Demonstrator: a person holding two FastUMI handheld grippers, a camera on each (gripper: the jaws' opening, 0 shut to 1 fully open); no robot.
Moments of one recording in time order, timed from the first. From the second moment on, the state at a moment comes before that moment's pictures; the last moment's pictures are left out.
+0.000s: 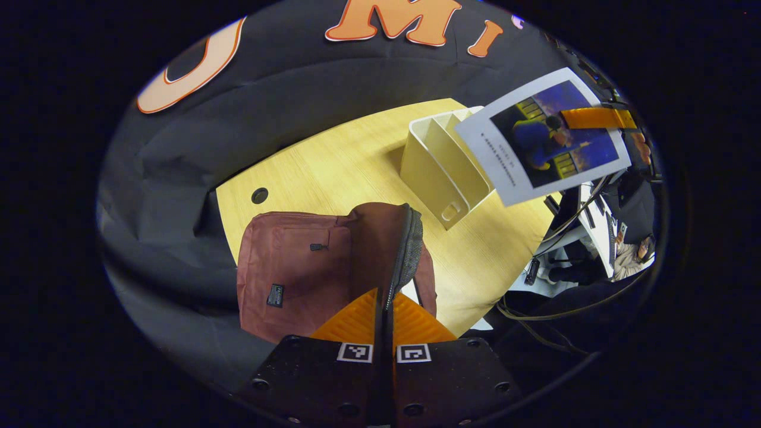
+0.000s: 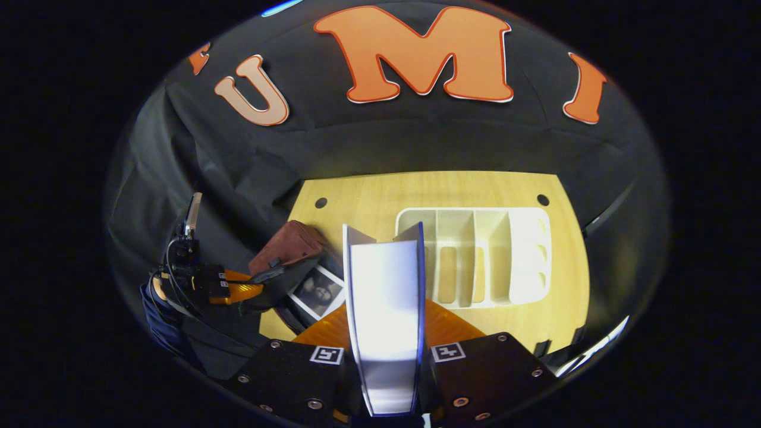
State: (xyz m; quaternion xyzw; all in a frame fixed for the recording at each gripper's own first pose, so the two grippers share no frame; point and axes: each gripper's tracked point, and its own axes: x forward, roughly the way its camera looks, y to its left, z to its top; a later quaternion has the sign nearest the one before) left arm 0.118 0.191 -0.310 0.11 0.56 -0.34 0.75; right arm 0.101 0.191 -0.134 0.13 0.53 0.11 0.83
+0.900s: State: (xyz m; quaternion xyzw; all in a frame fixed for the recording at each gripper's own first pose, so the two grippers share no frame) left arm 0.115 0.198 -0.308 0.05 0.54 -0.35 0.76; right arm 0.077 0.344 -0.270 0.38 0.51 0.12 0.76
